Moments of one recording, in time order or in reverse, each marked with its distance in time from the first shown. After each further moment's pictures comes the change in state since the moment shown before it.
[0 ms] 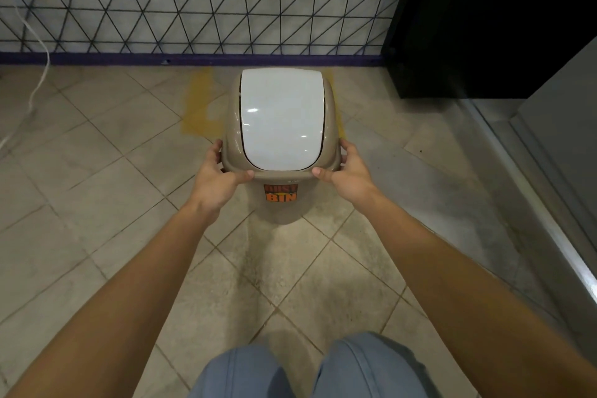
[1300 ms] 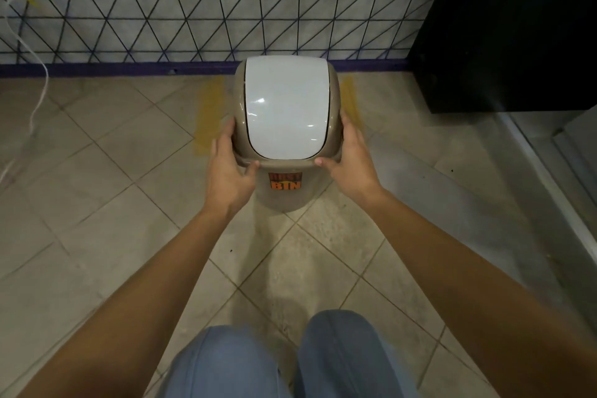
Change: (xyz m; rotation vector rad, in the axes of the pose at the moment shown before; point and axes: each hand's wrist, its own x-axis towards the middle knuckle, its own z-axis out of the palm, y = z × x) left_hand 0.102 0.035 -0.022 0.526 0.163 0.403; right_hand 0.097 -0.062 0.052 -0.272 0.086 -0.265
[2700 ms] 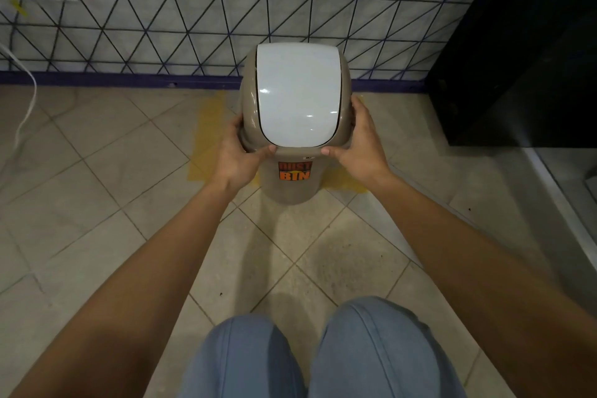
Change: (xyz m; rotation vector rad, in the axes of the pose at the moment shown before) left_hand 0.114 0.003 0.035 -0.375 -0.123 -0.243; right_hand 0.125 0.006 -0.005 0.038 -0.017 -0.016
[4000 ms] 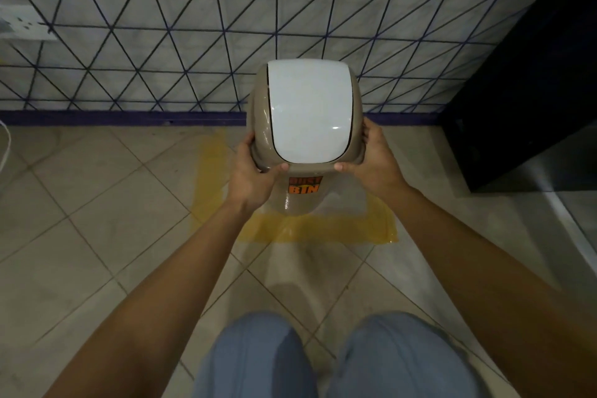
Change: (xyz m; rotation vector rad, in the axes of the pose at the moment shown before) left_hand 0.116 0.013 -0.005 -0.071 -0.064 0.036; right_hand 0.118 -0.012 0.018 0.012 -0.036 0.039
